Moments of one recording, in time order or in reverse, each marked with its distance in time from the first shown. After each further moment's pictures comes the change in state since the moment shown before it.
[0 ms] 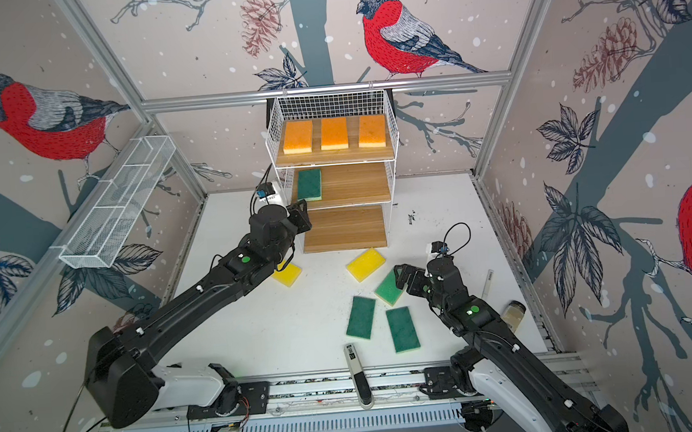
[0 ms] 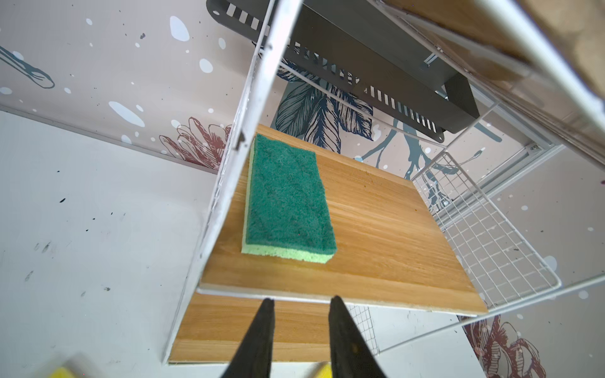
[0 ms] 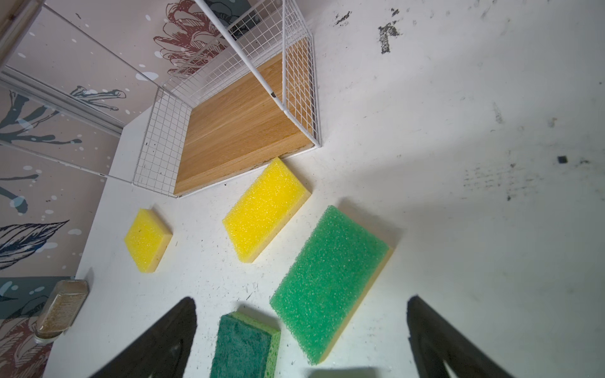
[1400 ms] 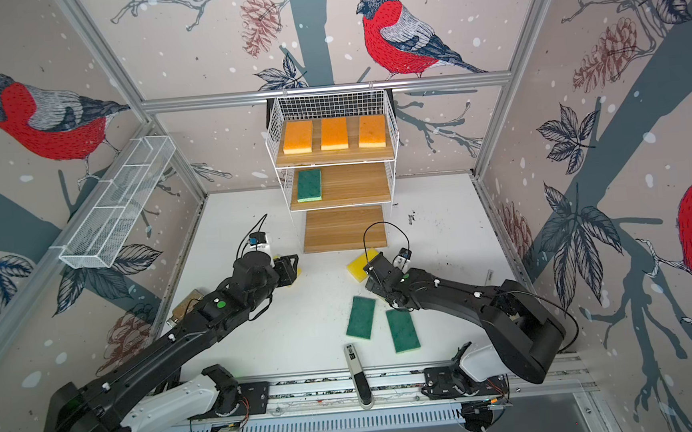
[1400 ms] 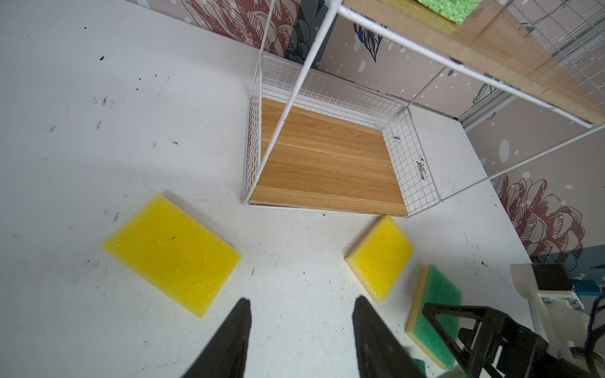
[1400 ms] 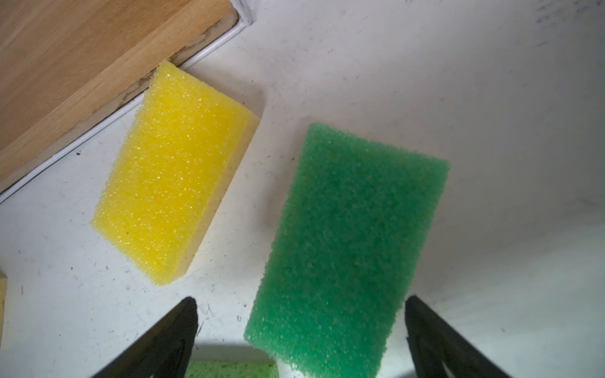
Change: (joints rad) left arm 0.043 -0.320 -0.418 -0.177 0.188 -0.026; right arm 0.307 0.704 0.280 -0.099 0.279 0.451
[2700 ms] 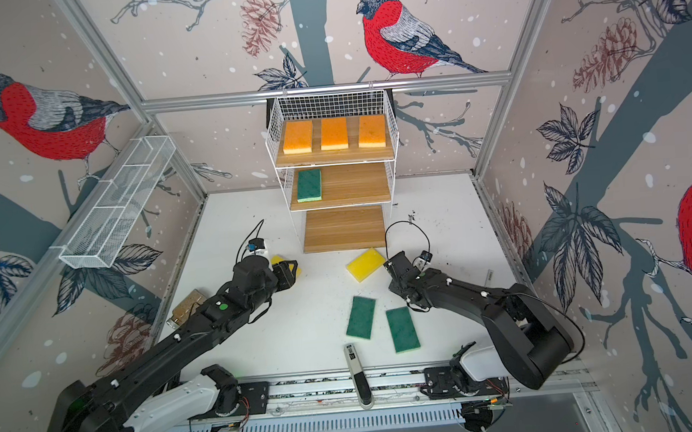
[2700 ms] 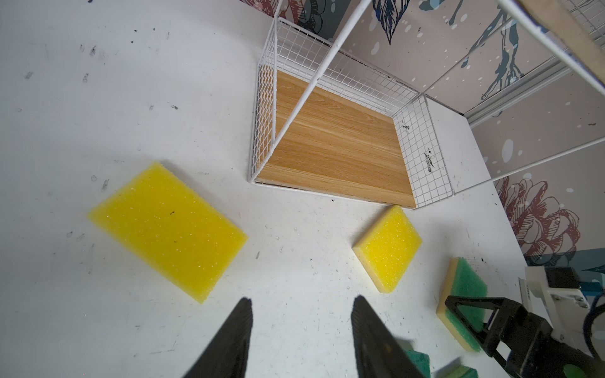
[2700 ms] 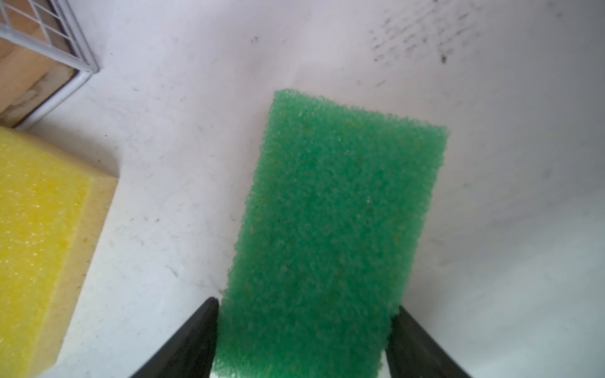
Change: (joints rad) left arm 0.053 0.013 -0.080 0.070 0.087 -0.054; right arm -0.193 -0.079 -0.129 -0.015 -0.002 -0.100
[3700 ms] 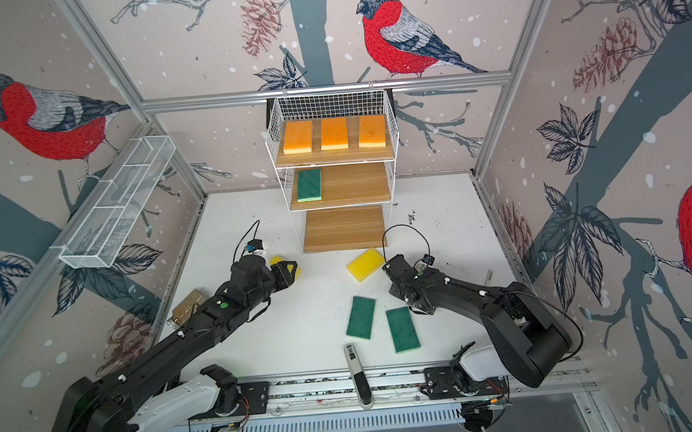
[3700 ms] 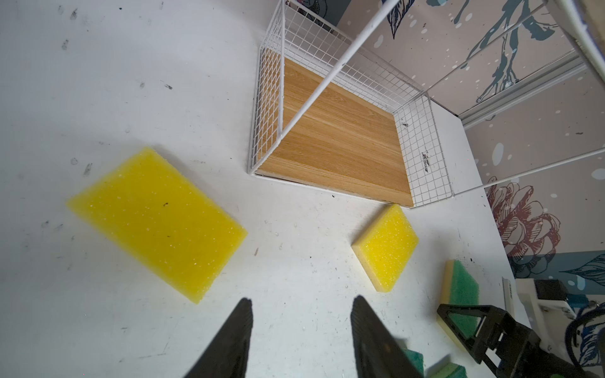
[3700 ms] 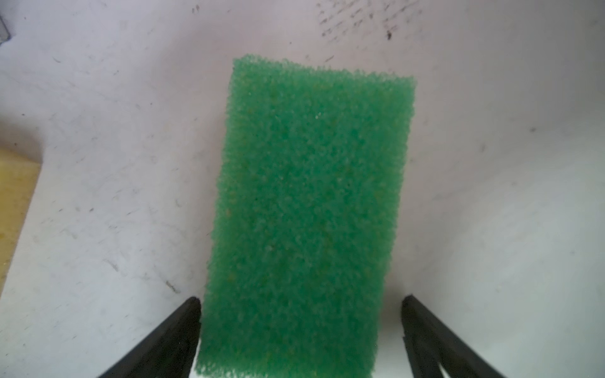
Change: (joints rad) left arm 0.078 0.014 -0.049 0.060 0.108 -0.024; right arm 0.028 0.053 0.041 -0.108 0.042 0.057
